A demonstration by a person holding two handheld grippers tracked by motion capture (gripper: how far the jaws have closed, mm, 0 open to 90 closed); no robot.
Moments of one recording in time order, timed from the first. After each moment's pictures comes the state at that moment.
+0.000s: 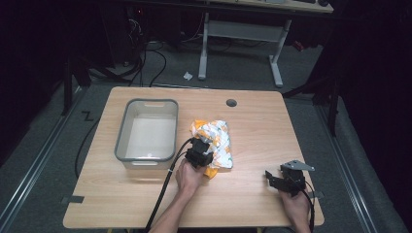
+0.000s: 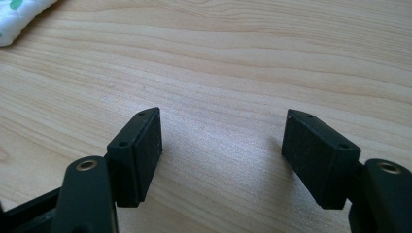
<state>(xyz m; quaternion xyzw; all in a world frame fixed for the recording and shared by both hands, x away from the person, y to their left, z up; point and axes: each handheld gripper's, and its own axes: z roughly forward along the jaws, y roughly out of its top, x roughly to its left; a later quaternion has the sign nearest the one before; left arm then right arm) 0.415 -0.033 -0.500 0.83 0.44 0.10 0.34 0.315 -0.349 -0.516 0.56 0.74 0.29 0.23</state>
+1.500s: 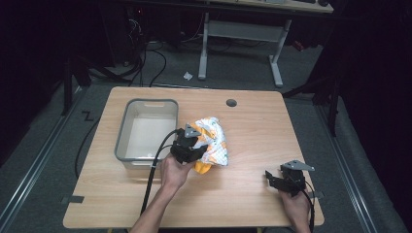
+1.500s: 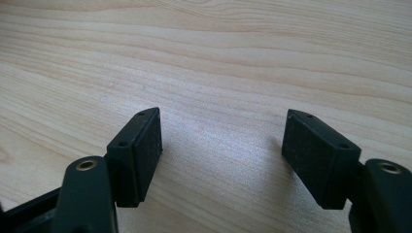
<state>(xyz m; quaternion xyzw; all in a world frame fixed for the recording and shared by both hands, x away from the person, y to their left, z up) 0.397 0.017 -0.422 0.83 0.37 0.10 0.41 0.315 -0.348 -0.516 0.56 0.74 0.29 0.23</state>
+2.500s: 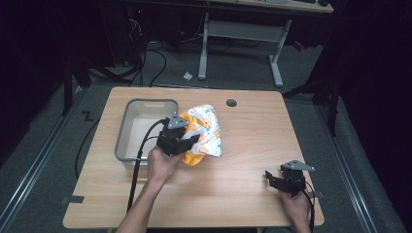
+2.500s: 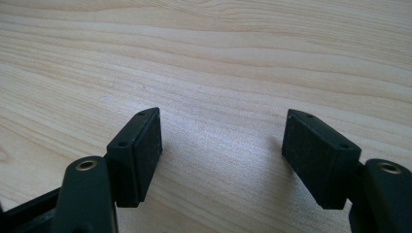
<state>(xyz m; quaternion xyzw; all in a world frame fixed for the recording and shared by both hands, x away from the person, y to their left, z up) 0.400 0.053 -0.382 0.81 0.36 0.11 0.45 0.315 -0.349 -0.516 0.56 0.74 0.29 0.23</state>
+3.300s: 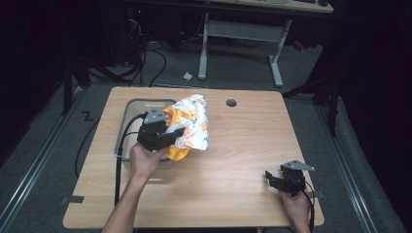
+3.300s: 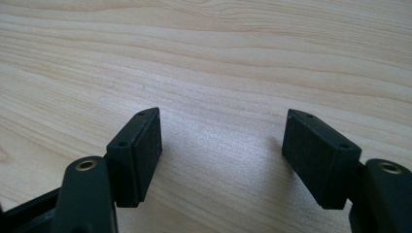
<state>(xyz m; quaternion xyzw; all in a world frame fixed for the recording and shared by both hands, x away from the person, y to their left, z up) 0.401 0.097 -0.362 0.79 0.36 0.12 0.47 0.315 -0.349 -0.516 0.56 0.74 0.29 0.23</state>
